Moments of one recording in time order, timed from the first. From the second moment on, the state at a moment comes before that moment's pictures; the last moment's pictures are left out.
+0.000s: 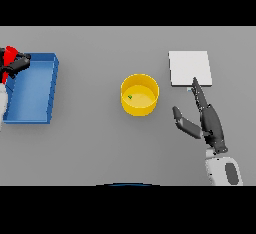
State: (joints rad) left arm -0.53 0.51 0.00 -1.12 -0.22 0.05 0.53; right arm 0.07 -0.09 0.11 -1.67 0.18 0.02 -0.16
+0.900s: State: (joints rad) left arm -0.48 0.53 -0.02 -1.20 -0.17 -0.07 0.46; right arm -0.02 -0.20 0.18 -1.66 0.32 0.07 -0.11
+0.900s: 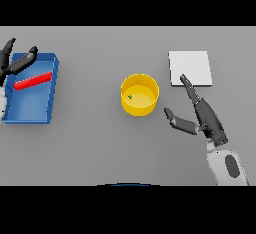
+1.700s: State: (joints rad) left arm -0.47 0.52 -0.02 -1.22 -0.15 -0.09 0.48; right arm -0.49 -0.42 0.54 -1.38 0.81 0.29 -0.22
